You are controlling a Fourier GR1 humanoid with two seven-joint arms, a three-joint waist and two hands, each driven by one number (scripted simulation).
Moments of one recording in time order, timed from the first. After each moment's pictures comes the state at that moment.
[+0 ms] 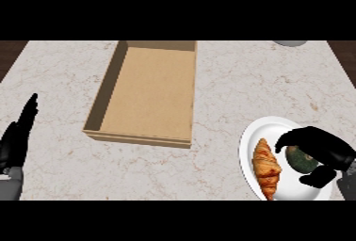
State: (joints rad) left arm -0.09 0.43 0.09 -1.31 -0.14 0.17 0.04; right arm -0.15 -0.57 0.16 -1.33 0.93 0.37 -0.52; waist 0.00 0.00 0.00
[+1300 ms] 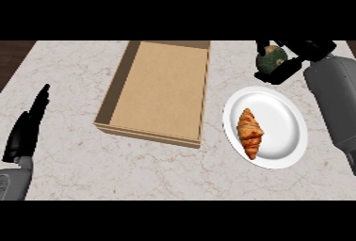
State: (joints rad) left arm -0.16 0.40 0.08 -1.31 -0.18 0.13 0.05; right arm -0.98 -0.41 -0.07 -0.70 0.92 0.09 -0.75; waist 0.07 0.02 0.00
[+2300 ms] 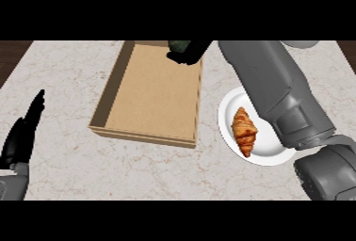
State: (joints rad) left arm -0.12 0.39 0.11 -1.33 -0.19 0.13 0.05; right arm -1.42 -0.10 -0.18 -0.38 0.77 0.21 -0.61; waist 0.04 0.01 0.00
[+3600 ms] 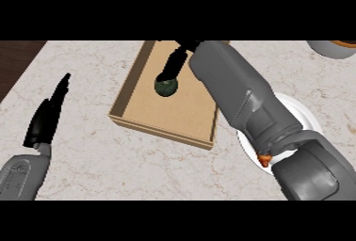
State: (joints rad) left arm -0.26 0.34 0.04 -1.29 -0.24 0.10 0.07; right arm -1.54 0.00 -0.15 -0.03 0.64 0.06 -0.38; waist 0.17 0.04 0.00
